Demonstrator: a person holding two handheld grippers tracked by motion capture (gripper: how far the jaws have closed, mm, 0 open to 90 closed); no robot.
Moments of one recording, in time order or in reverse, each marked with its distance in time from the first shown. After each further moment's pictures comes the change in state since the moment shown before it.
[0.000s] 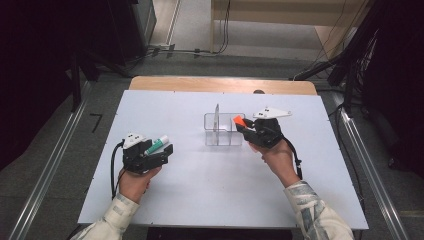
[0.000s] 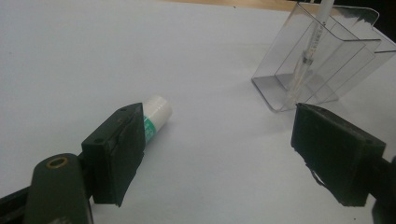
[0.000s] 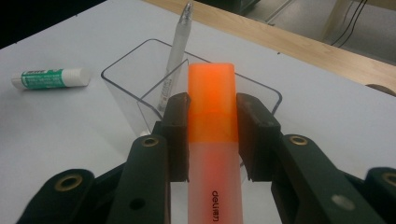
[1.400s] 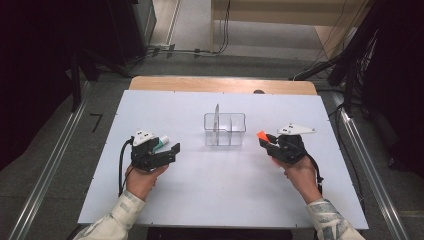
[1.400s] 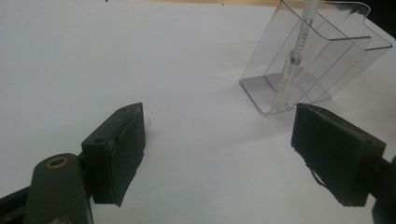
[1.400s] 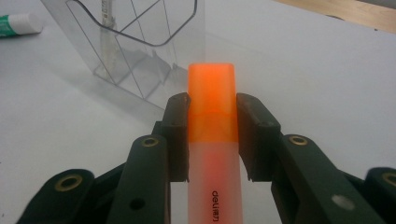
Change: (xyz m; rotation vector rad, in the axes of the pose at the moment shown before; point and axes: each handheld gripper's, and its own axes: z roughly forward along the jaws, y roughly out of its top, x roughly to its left) left arm -0.015 0.005 0.012 0.013 -0.012 0.036; right arm -0.034 -0.057 -0.034 0.072 -0.072 0.060
